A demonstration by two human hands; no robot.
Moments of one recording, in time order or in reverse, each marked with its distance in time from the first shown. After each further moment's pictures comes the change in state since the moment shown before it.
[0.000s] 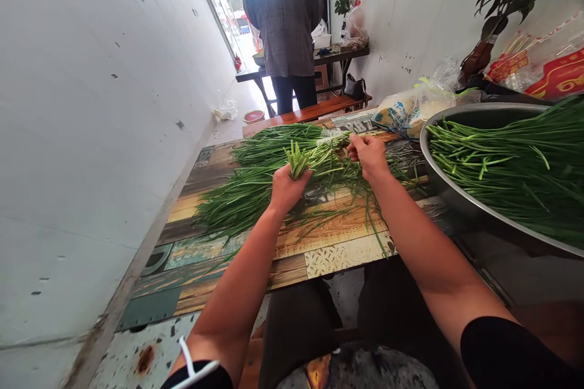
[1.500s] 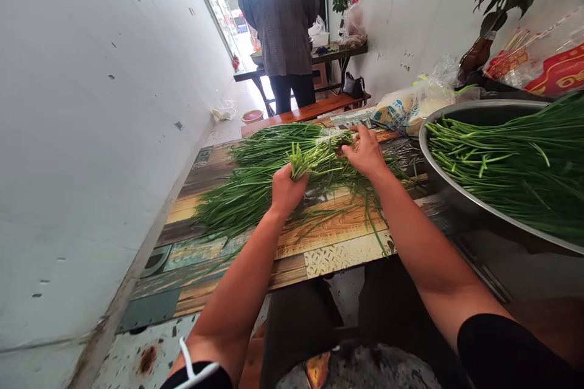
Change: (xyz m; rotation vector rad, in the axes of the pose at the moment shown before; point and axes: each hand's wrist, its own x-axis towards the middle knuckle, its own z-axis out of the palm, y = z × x) left_hand -0.004 0.000 0.006 0.060 0.081 0.094; right_hand -0.004 -0.007 -0.012 -0.653 0.024 -0.328
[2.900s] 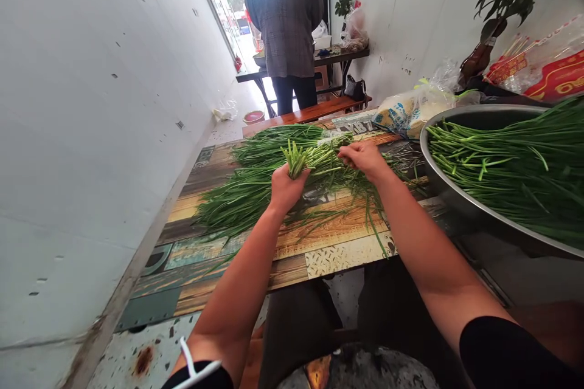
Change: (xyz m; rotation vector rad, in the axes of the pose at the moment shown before) left_hand 0.007 -0.006 -0.003 -0.138 -0.021 -0.109; right_hand 0.000 -0.002 -0.002 0.576 -0.346 0.218
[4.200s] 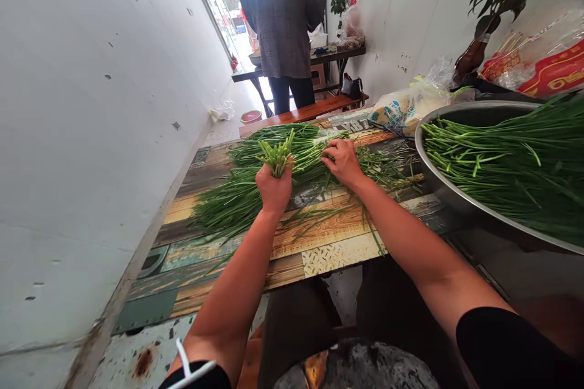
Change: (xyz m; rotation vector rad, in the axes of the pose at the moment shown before) left_hand -0.003 0.005 -0.002 0.035 0.335 0.089; right_hand 0.007 0.036 0.033 -0.744 0.063 -0.513
